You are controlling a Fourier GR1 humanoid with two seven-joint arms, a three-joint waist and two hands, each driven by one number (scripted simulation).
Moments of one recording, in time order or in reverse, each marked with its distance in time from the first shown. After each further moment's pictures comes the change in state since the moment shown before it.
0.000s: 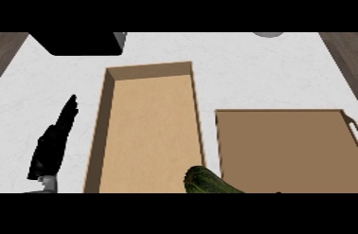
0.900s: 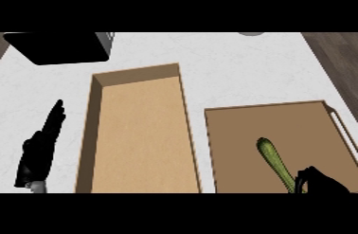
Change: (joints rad) left arm 0.037 0.022 0.049 -0.001 0.021 0.016 0.001; right arm 0.047 0.021 -0.825 0.441 -0.474 0.176 -0.531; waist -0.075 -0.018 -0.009
